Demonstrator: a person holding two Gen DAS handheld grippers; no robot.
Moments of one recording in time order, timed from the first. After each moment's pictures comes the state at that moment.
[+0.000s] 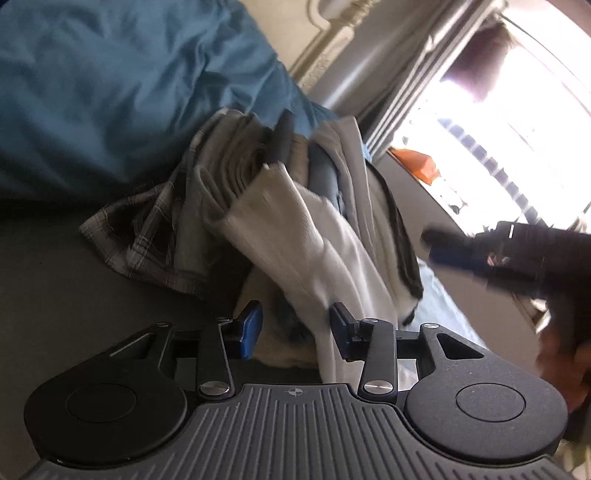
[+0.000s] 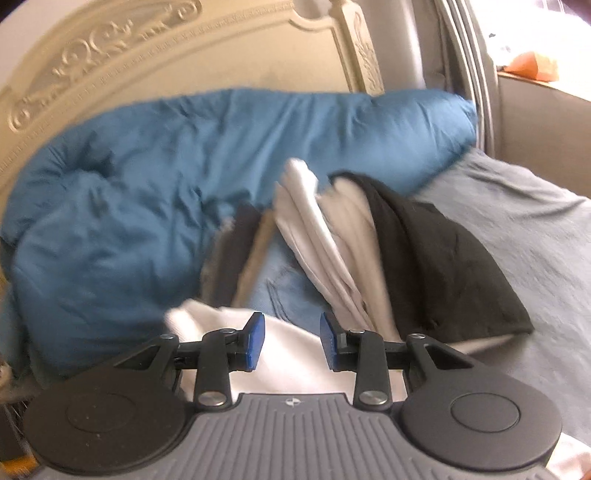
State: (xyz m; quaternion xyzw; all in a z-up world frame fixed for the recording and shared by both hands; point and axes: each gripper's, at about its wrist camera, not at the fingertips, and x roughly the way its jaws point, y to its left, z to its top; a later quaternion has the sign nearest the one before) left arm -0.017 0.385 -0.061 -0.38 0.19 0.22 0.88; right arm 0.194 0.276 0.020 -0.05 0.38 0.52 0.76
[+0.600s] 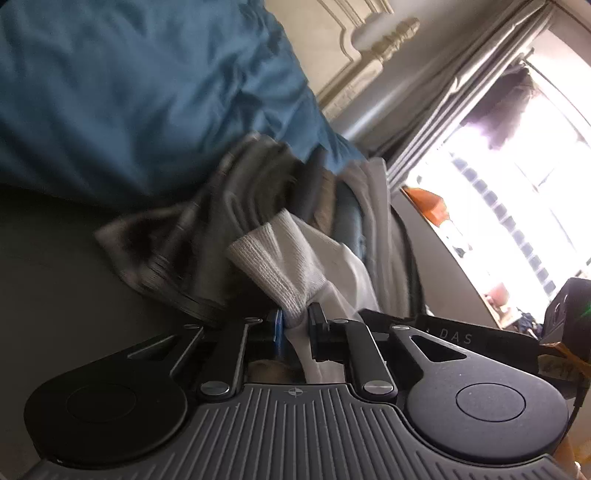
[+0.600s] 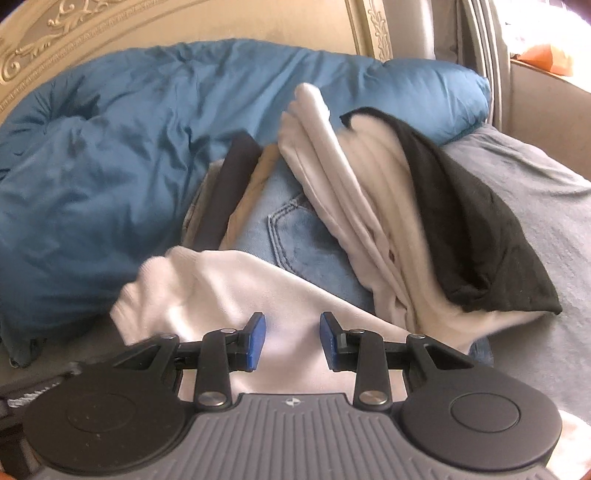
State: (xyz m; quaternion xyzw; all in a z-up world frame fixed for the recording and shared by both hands) left arm -0.030 0.399 -0.073 -0.41 0.14 0.26 0.87; right arm 0.177 0.311 -0.035 -0.10 0.40 0.51 0.76
